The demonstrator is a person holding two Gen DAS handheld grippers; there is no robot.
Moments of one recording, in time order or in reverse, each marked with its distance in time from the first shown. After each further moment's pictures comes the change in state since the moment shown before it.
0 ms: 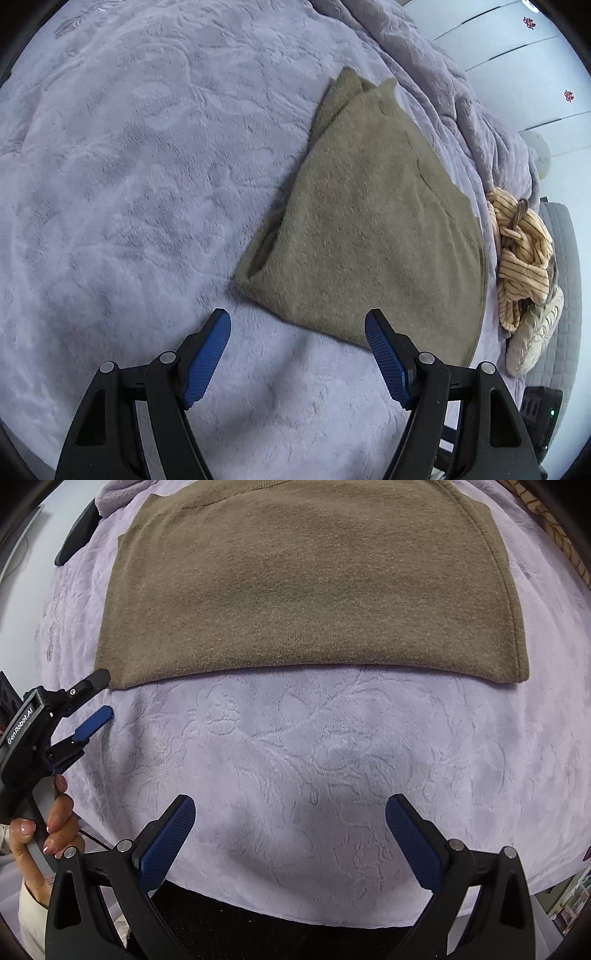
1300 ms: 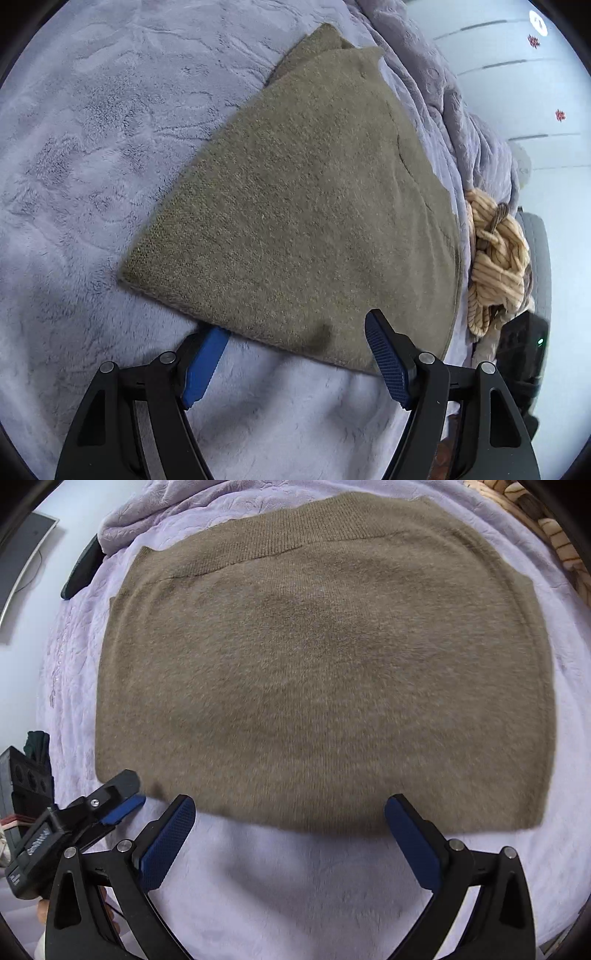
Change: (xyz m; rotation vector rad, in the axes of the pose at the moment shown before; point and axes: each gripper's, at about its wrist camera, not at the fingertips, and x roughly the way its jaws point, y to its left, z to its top) left arm 0.043 -0.012 -0.007 -0.097 0.062 -0.173; right arm 0.001 -0.021 0.087 -0.043 -0.154 0.051
